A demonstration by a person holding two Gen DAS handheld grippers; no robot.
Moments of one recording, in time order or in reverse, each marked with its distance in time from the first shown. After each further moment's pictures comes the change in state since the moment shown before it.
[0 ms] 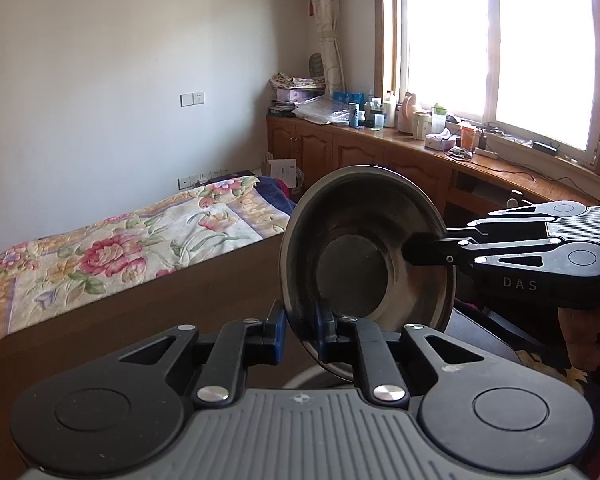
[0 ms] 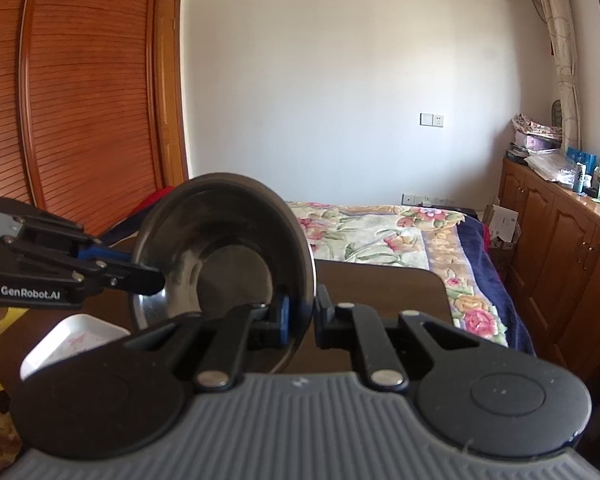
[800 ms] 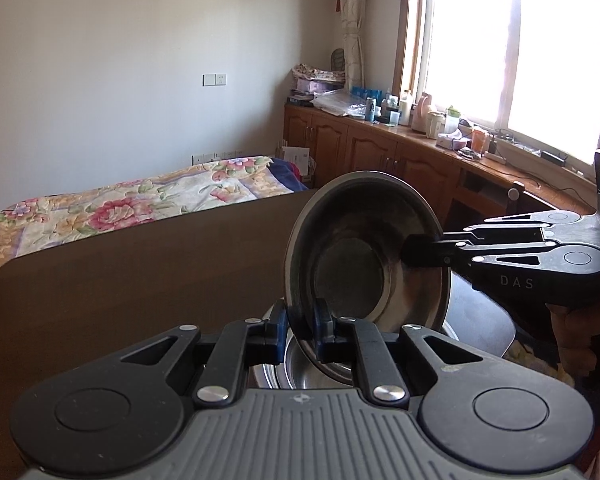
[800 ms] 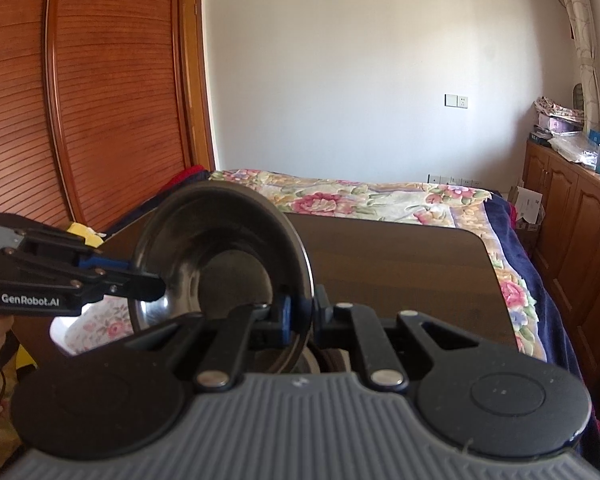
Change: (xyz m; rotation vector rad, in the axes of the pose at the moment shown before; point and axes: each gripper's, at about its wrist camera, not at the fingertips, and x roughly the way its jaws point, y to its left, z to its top) left arm -0.022 0.003 -0.067 -0.093 0.011 0.016; right arm -0.009 0.035 -0.039 -0.001 0.044 0.062
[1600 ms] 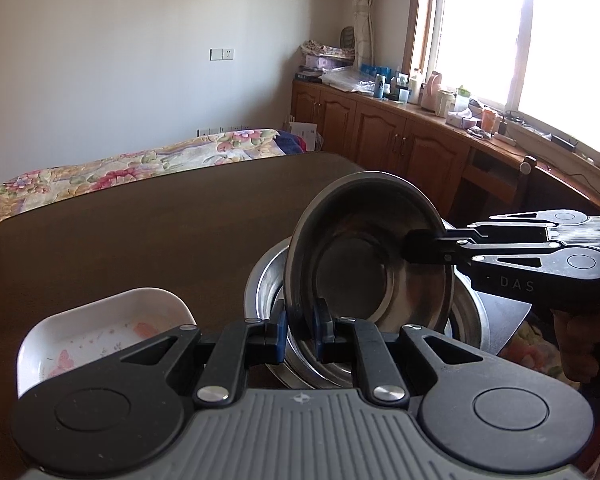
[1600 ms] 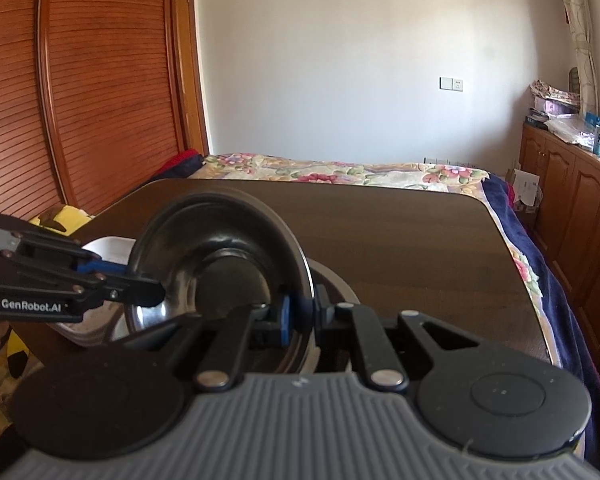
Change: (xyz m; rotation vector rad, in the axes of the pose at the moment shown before) left arm 0.025 -0.001 -0.029 -0.026 0.064 0.016; right arm 0.015 0.006 -0.026 0.018 0.031 -0.018
